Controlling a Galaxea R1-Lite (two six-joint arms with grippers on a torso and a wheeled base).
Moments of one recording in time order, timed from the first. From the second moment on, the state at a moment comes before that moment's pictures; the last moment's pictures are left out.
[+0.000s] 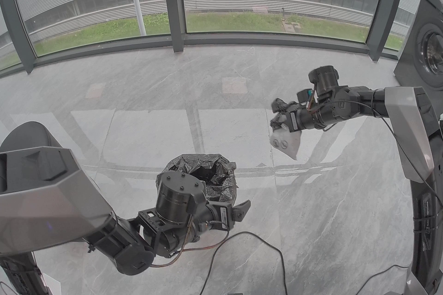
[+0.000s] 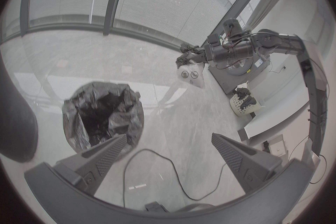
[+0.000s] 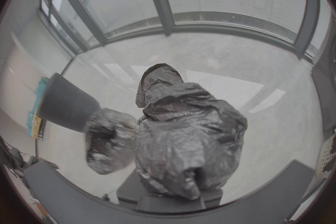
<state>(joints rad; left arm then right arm) -0.75 2.08 -0.68 -0.94 0.11 -0.44 0.26 2.41 -2.00 0.26 0.23 -0.03</state>
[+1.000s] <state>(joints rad) -0.61 1.85 -0.68 -0.98 0.05 -0.33 0.63 2.52 -2.00 0.20 0.17 -0.07</state>
